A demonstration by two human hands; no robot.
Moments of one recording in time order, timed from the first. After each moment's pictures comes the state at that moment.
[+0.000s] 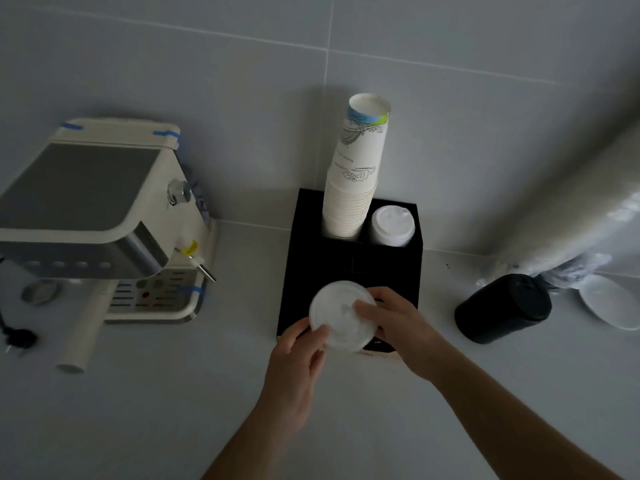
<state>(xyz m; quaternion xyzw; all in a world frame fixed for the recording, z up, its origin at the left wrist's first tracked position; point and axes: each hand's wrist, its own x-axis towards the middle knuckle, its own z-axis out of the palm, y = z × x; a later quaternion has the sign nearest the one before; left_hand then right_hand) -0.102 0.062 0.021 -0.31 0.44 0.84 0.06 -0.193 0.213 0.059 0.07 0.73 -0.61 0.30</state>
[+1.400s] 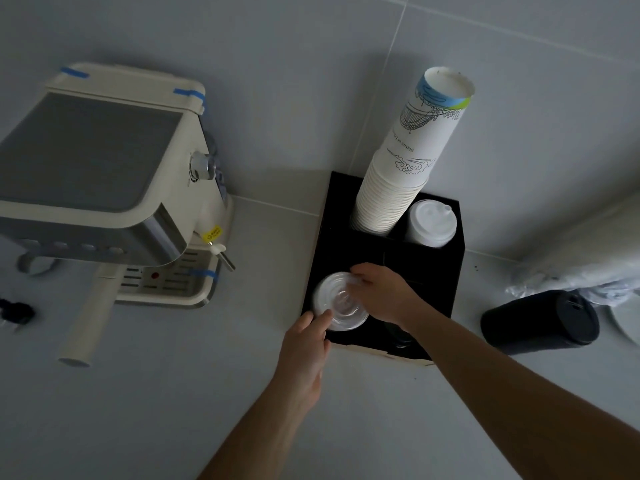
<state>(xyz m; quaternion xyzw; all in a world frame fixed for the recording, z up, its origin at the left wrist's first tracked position) -0.139 0.028 -0.011 -0.40 0.40 0.82 0.10 -0.259 0.135 0.022 -0.06 0.91 -0.29 0.28</state>
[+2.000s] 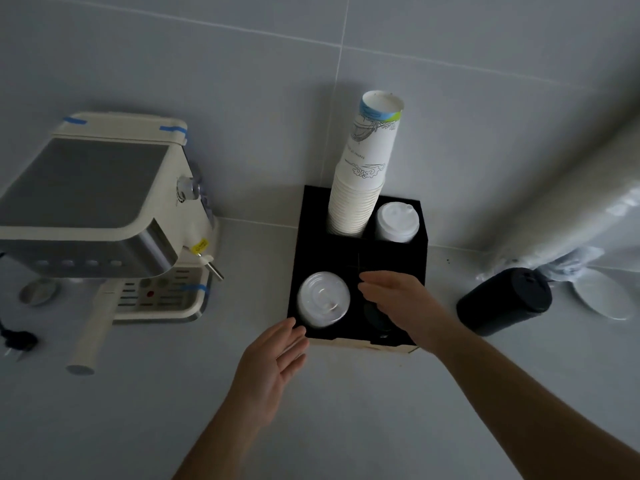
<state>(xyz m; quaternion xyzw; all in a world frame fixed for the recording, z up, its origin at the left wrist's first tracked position) -0.089 0.004 0.013 -0.33 0.43 0.84 0.09 -0.205 0.191 0.076 0.05 0.83 -0.50 0.25</state>
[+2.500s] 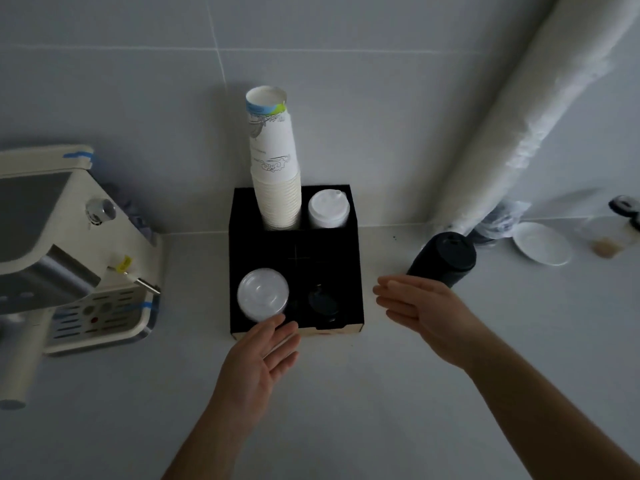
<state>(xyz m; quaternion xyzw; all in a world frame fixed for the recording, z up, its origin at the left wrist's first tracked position) -0.088 0.083 0.043 -0.29 0.46 0.83 0.10 -0.161 0.329 0.098 0.14 0.68 -0.68 0.23</state>
